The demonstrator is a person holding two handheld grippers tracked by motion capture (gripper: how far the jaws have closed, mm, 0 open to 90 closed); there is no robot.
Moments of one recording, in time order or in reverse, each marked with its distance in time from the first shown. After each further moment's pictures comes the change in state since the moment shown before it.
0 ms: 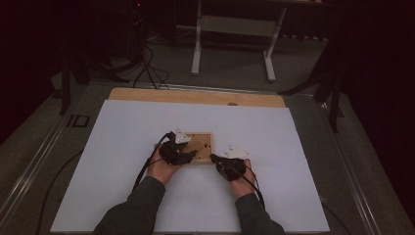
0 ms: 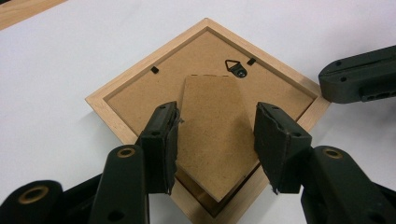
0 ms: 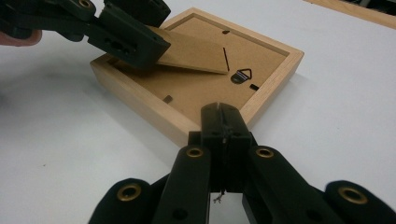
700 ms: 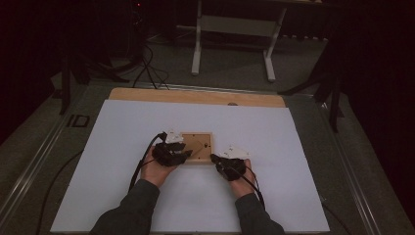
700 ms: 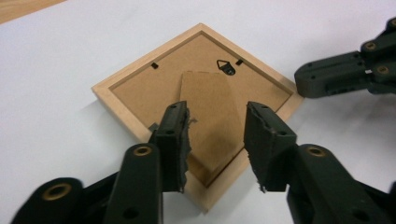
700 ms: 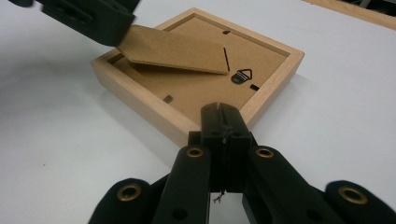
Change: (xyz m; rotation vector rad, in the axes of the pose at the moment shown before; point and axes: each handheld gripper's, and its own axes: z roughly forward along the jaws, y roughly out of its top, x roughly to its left) left arm 0.007 -0.009 -0.026 -0.034 -0.062 -0.041; right arm 0.000 0.000 0.000 -0.001 0.001 -0.001
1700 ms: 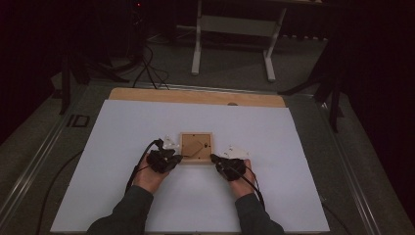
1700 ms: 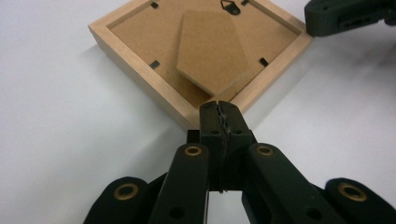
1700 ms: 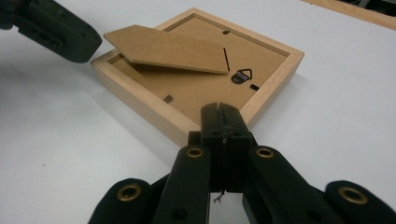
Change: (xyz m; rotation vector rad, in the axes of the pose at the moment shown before) left arm -0.003 -0.018 -0.005 0.127 0.013 0.007; right arm 0.001 0.000 0.000 0.001 -0.003 0.001
